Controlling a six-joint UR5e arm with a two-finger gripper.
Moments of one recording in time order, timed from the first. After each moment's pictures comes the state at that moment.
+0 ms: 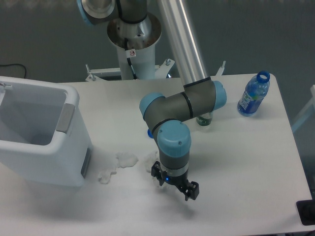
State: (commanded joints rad) arm 2.40 -2.22 -1.50 -0.84 1.56 1.01
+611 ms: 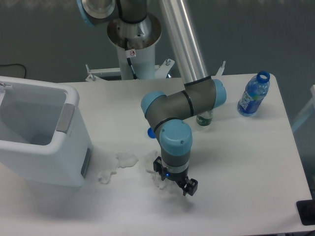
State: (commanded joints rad) arm 2.41 -2.21 -1.54 -0.84 1.56 1.06
